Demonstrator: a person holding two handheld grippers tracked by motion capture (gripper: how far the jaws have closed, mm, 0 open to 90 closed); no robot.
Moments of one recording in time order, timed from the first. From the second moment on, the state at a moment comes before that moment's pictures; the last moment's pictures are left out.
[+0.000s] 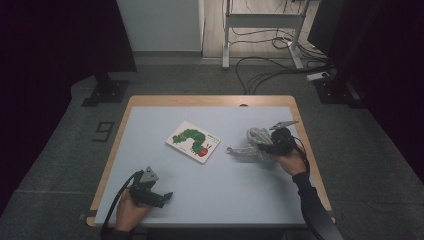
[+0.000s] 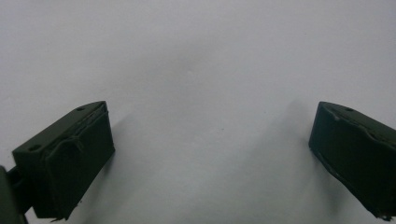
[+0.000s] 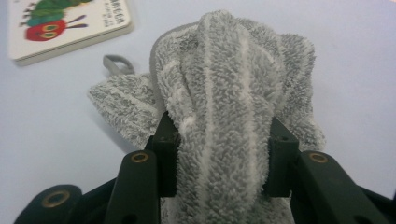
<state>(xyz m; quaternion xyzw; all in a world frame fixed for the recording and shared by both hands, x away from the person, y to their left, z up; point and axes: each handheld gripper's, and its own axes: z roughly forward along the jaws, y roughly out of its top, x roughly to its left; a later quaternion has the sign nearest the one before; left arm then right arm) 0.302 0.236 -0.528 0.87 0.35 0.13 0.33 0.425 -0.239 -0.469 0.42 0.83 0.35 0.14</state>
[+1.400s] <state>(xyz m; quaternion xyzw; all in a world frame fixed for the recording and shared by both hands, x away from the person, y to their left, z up) 0.302 0.236 -0.528 0.87 0.35 0.13 0.33 0.310 -0.284 -0.502 0.42 0.83 0.34 0.15</state>
